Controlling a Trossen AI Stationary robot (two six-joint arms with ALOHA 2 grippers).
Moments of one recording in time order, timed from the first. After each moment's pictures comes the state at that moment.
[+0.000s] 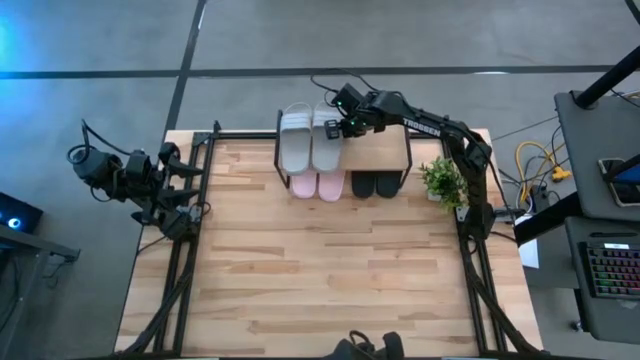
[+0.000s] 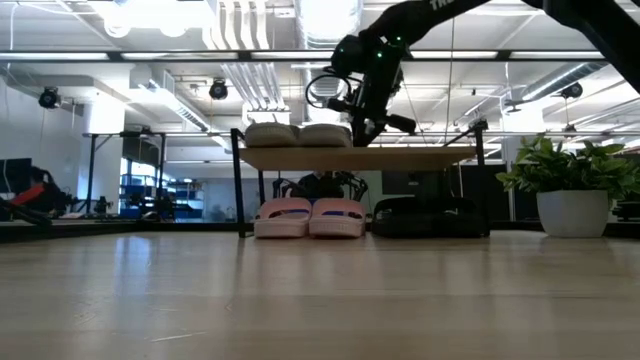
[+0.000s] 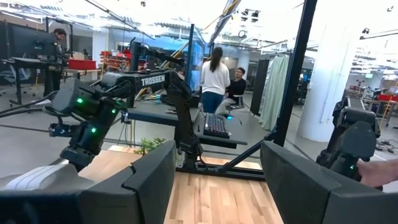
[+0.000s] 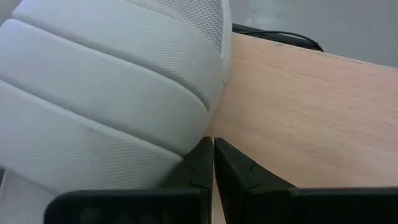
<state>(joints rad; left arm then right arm) -0.59 0.33 0.86 -0.41 -0.60 -0.07 -0.55 2.01 1.89 -0.96 0.13 0.71</state>
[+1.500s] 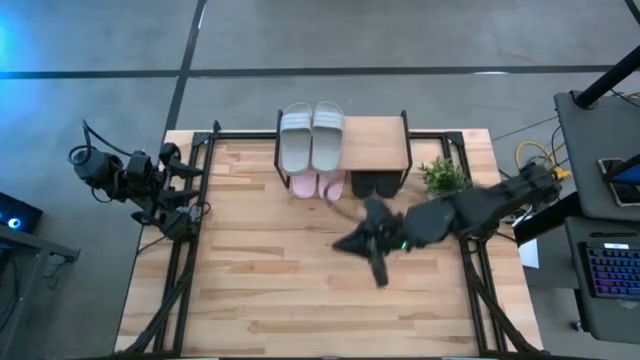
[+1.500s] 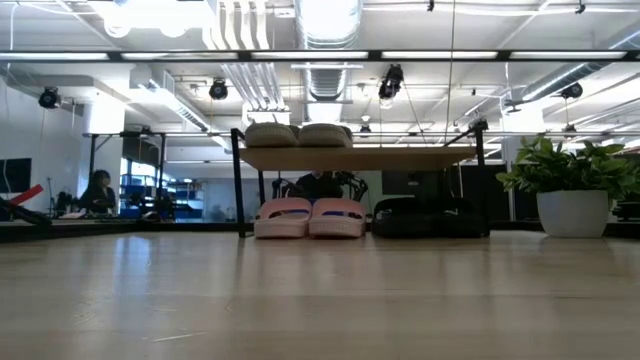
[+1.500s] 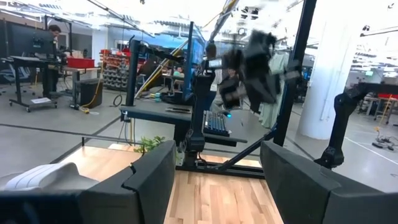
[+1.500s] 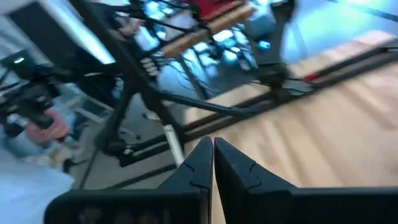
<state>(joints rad) -0.59 0.34 0.86 -0.41 -0.60 -0.07 0.40 1.49 1.64 -0.43 0.28 0.57</state>
